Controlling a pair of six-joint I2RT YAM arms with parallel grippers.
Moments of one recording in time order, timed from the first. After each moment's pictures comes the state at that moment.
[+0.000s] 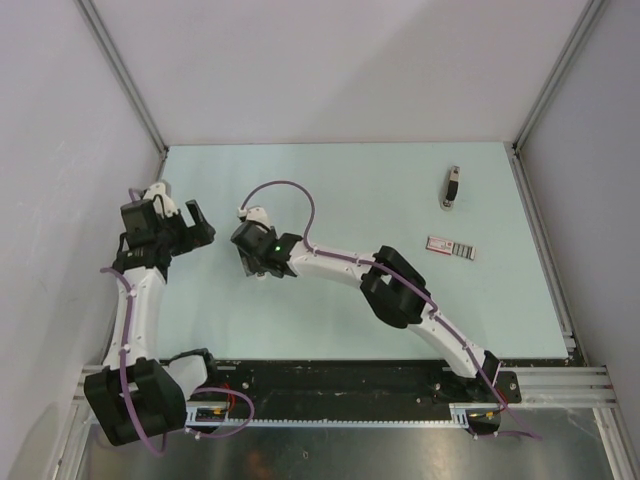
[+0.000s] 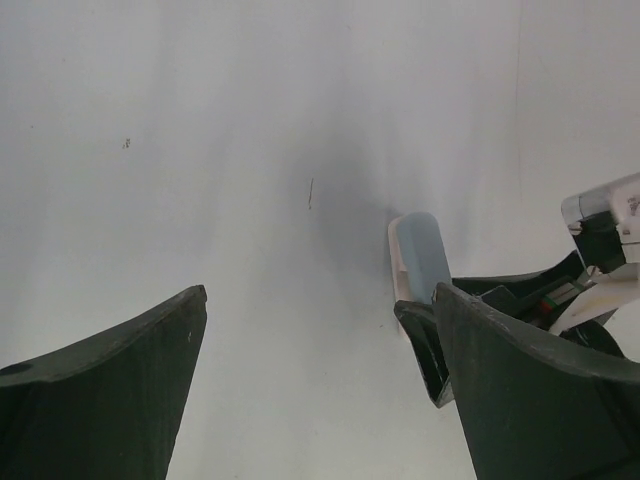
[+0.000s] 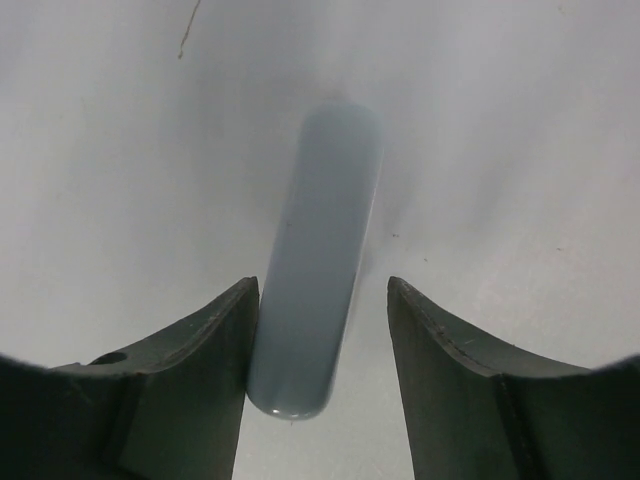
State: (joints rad) left arm 0.26 1.06 0.86 -0.46 0.25 -0.15; right arm 1.09 2.42 2.06 -0.46 0.33 0.55
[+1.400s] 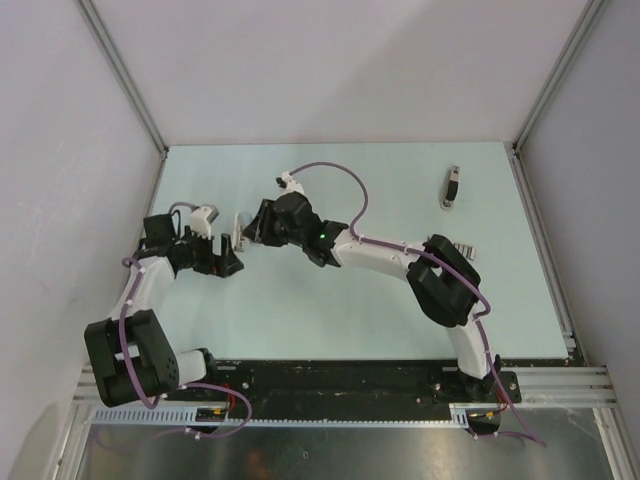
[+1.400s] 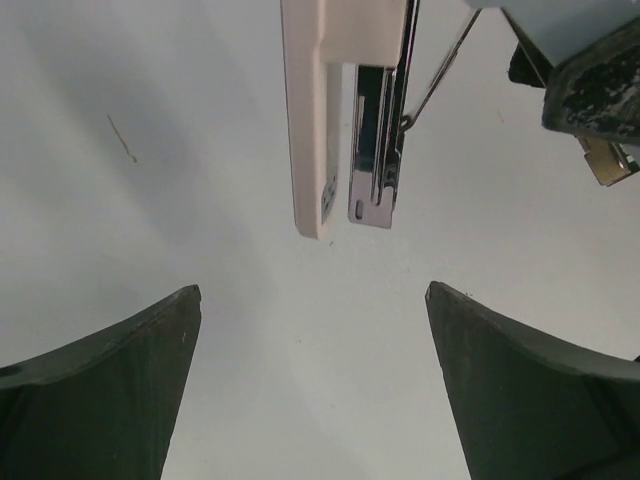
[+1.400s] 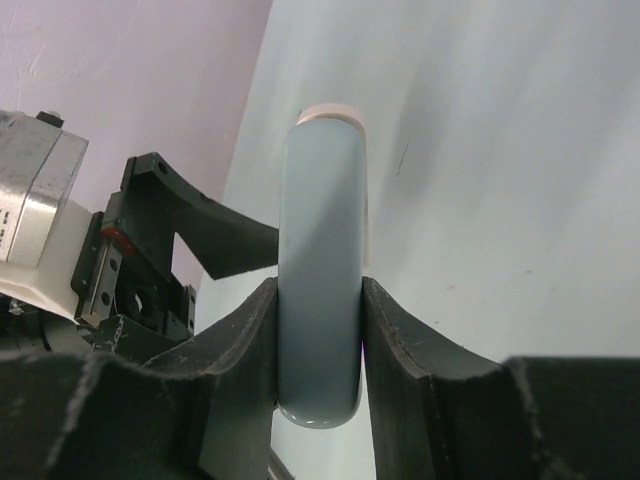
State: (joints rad) left arm 0.26 1.26 0.74 -0.45 0.69 0.32; right arm 0.97 2.07 1.61 0.09 0.05 0.90
